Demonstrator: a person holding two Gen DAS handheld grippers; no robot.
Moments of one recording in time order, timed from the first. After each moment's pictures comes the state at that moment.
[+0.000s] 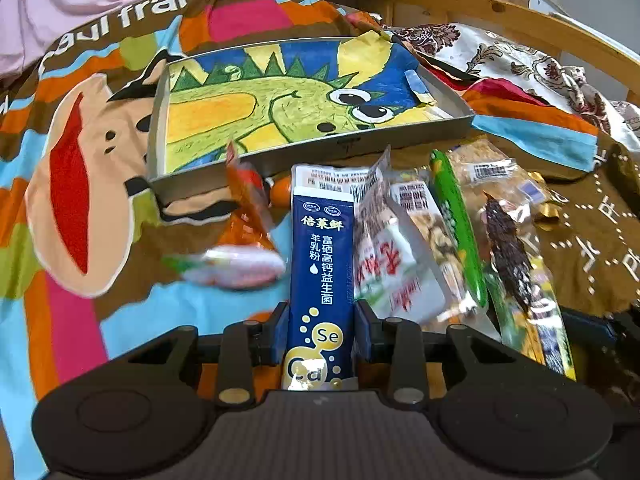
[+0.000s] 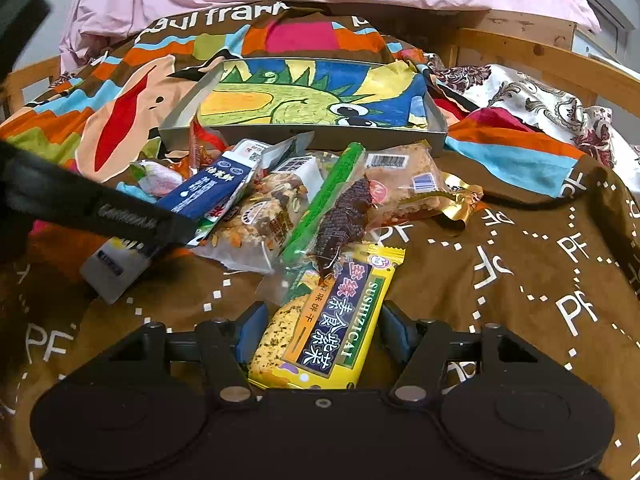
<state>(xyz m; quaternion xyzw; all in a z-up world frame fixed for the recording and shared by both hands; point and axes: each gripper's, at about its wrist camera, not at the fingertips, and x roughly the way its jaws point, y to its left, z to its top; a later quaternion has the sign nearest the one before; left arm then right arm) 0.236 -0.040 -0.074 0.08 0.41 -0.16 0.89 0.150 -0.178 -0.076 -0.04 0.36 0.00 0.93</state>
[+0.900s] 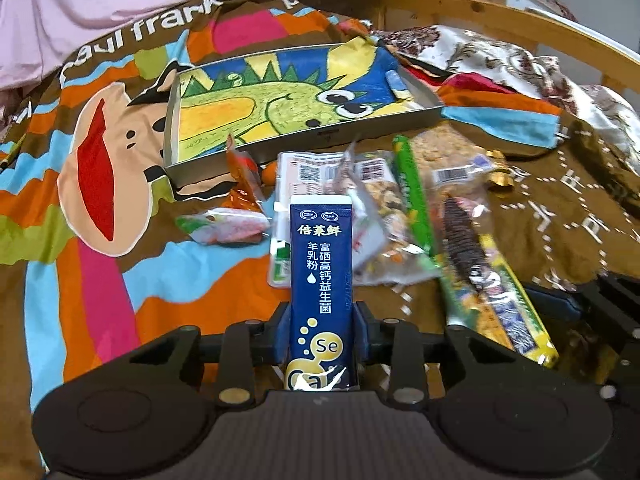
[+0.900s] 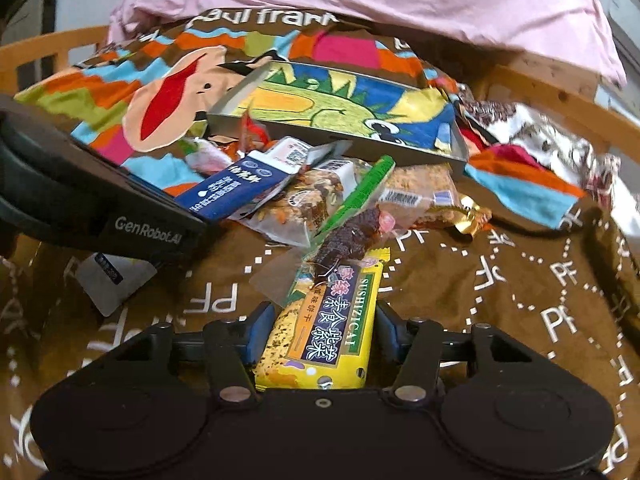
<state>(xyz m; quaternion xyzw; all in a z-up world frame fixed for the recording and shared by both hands) 0.172 -0.053 -0.057 0.10 0.40 -0.14 0.90 0.109 -0.160 -0.065 -0.11 0.34 0.04 0.93</state>
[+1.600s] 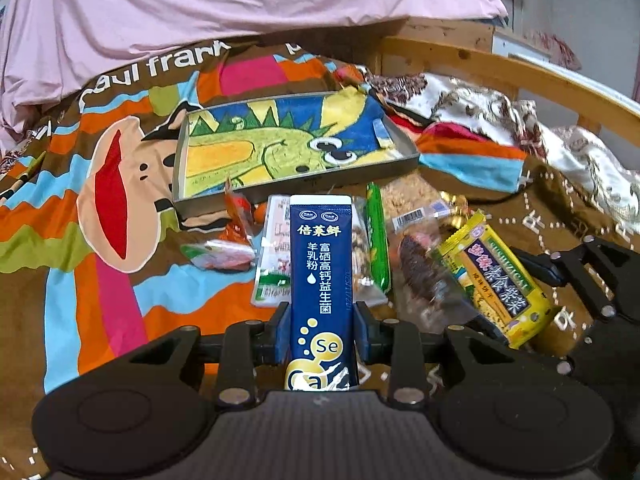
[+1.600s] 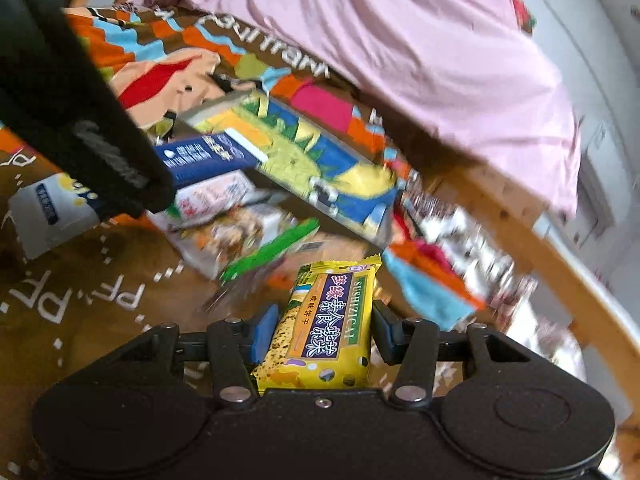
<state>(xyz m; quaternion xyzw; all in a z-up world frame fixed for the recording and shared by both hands) 0.139 -0.062 -0.022 0.07 0.35 -0.14 0.92 0.101 -0.167 -0.040 -0.31 0.22 -0.02 0.93</state>
